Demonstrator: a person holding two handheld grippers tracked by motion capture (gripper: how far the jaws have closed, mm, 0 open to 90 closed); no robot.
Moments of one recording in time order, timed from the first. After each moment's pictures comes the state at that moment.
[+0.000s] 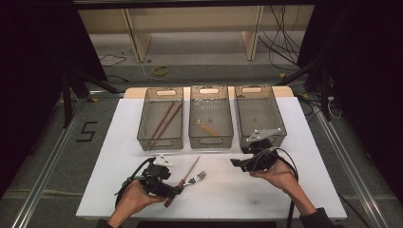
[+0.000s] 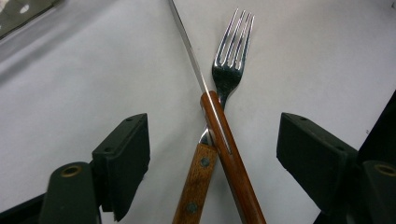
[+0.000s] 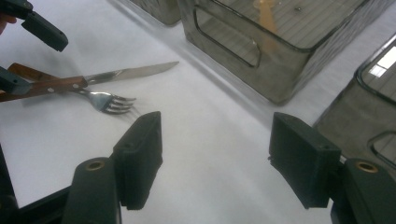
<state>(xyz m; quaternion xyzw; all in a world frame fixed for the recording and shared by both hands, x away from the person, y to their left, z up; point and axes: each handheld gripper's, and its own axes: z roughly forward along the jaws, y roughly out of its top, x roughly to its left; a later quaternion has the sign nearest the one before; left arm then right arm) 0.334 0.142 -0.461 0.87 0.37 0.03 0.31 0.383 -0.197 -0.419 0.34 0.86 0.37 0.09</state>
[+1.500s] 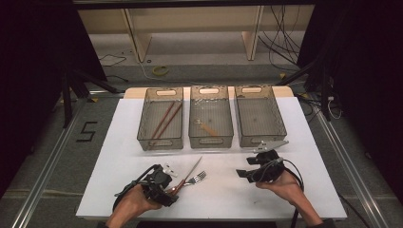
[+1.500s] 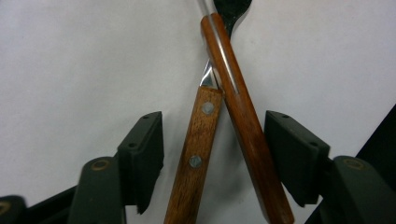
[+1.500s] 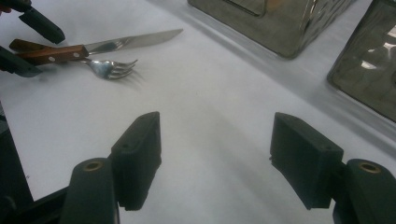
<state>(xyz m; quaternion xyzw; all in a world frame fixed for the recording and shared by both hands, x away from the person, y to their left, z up) 0.325 0.135 -0.475 0.91 0.34 0.04 0.21 0.365 -0.216 -0.443 0.35 0.86 0.36 0.07</state>
